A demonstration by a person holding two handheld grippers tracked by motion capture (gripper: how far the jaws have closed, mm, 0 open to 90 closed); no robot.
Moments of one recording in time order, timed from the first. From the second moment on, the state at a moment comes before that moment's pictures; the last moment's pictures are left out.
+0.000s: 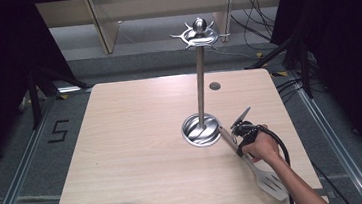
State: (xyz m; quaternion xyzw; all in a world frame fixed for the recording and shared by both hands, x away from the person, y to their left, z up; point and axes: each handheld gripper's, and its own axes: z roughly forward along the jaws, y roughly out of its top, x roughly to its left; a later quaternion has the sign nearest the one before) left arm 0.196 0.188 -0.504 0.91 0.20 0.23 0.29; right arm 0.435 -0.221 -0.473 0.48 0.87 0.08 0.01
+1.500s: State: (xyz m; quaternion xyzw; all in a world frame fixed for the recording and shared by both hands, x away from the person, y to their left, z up) left arm 0.197 0.188 -0.505 0.91 0.20 0.22 0.29; right arm 0.393 -0.257 -0.393 0.42 0.86 0.28 0.10
